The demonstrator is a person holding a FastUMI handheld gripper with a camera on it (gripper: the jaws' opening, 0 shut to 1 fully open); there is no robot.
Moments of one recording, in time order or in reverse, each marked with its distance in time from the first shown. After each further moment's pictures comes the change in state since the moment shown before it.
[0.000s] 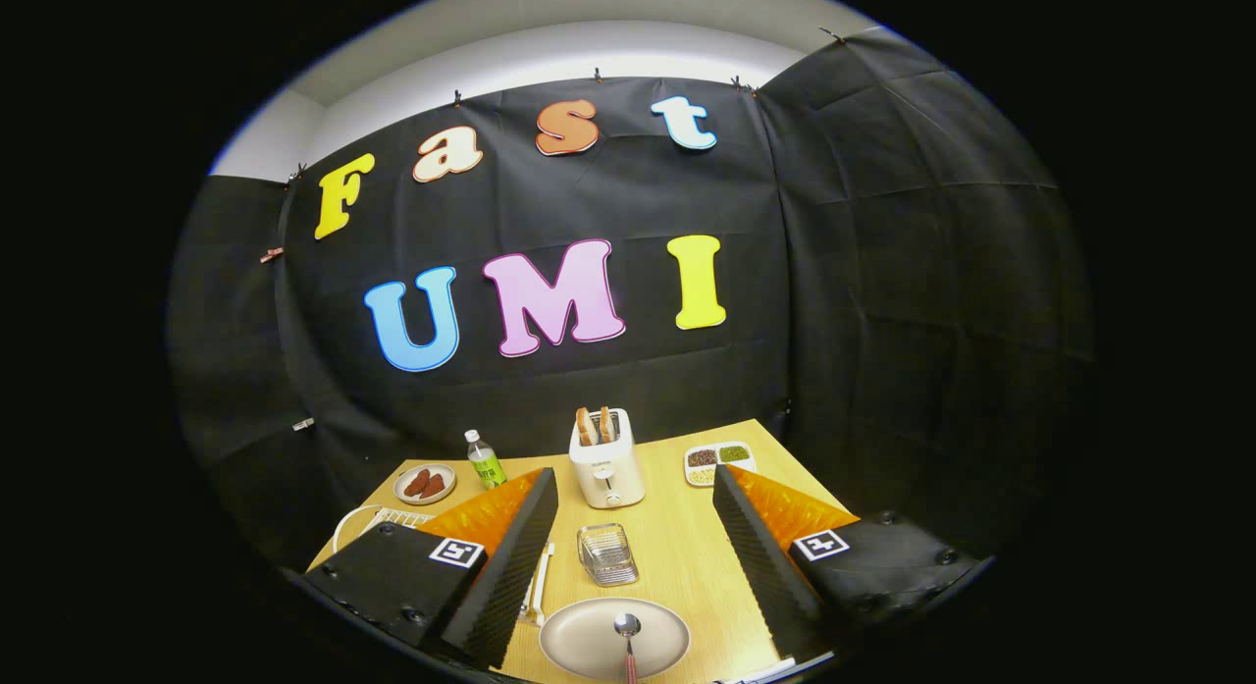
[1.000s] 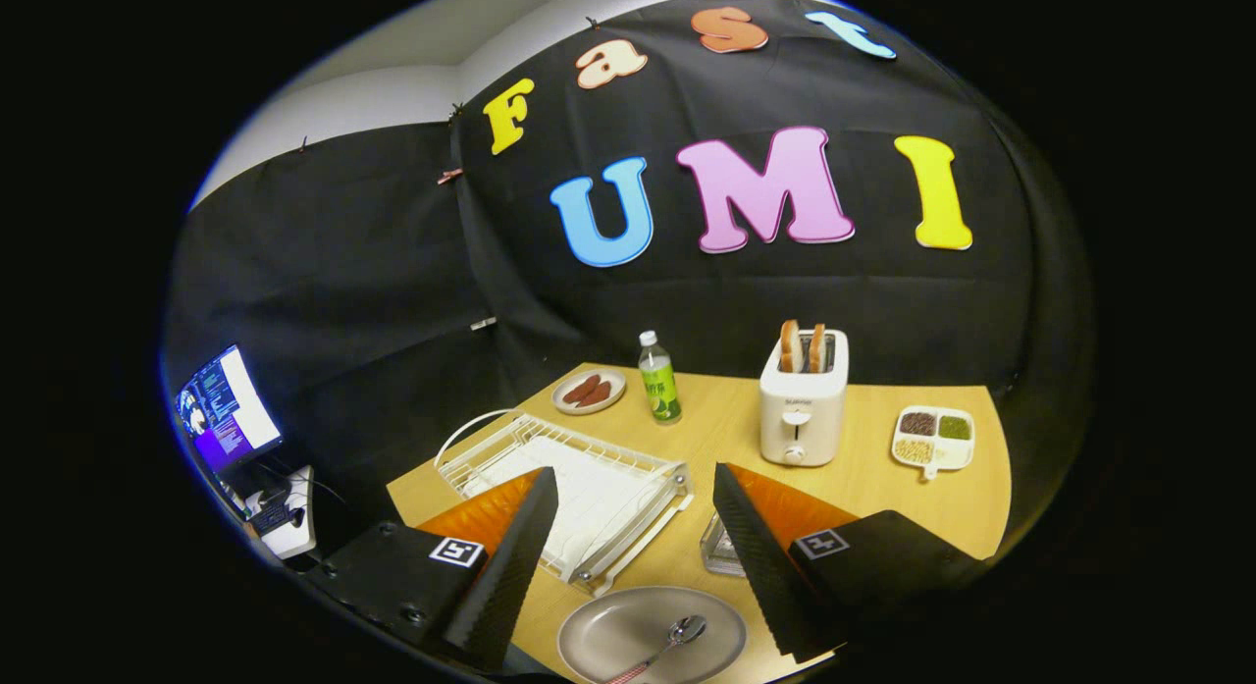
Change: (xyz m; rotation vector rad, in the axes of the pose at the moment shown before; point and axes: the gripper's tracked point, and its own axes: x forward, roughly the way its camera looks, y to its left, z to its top) arm 0.092 0.090 -0.088 -0.087 0.253 0.666
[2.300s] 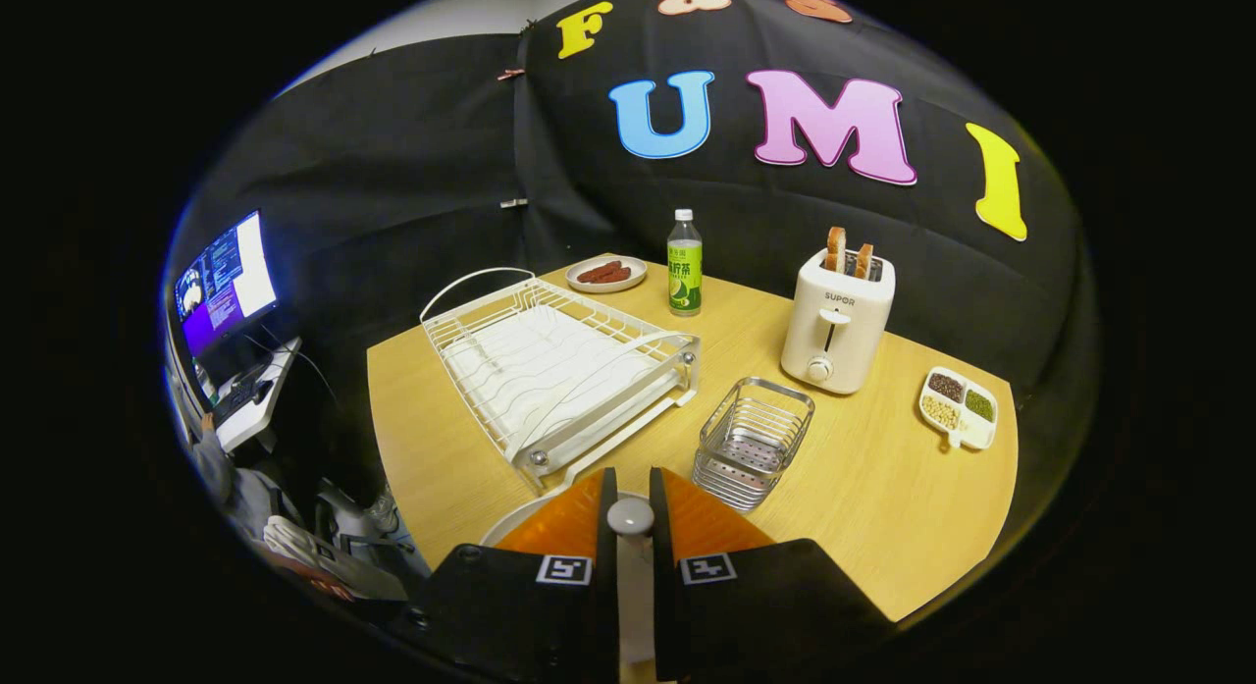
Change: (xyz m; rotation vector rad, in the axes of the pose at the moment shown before) arm 0.014 -0.013 -0.165 -0.227 0.282 0.121
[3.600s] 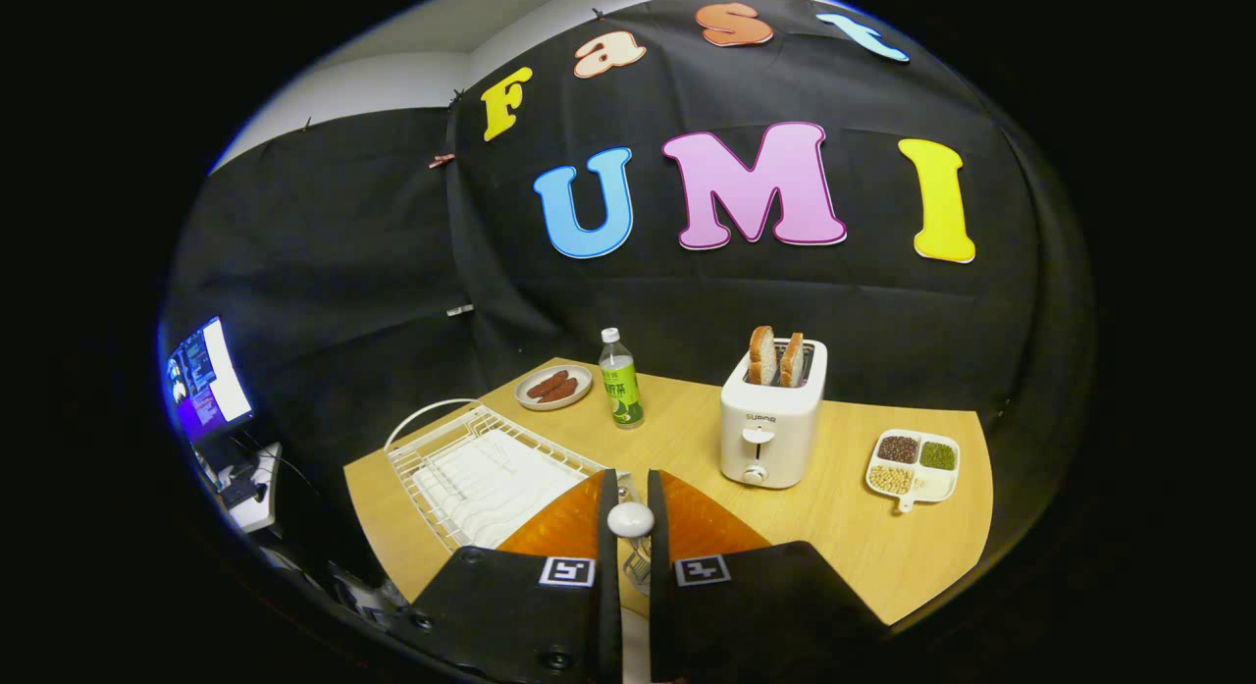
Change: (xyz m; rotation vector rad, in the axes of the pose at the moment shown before) arm -0.021 -0.067 0.125 0.172 -0.254 -0.081
